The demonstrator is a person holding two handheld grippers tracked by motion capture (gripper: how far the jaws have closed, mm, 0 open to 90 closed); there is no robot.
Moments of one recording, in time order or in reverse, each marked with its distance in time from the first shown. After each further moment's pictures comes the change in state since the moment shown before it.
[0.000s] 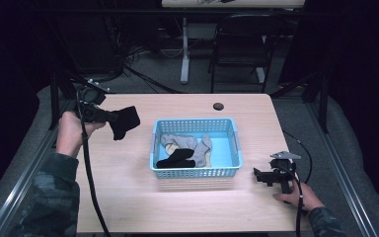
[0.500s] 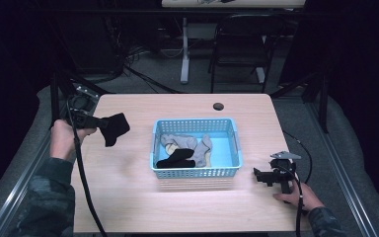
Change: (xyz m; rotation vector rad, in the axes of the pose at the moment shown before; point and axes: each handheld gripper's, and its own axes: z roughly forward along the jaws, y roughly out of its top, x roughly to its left) left arm 0.032 -0.028 0.017 0.033 0.012 -0.109; right arm 0.000 0.000 0.000 0.000 0.000 0.001
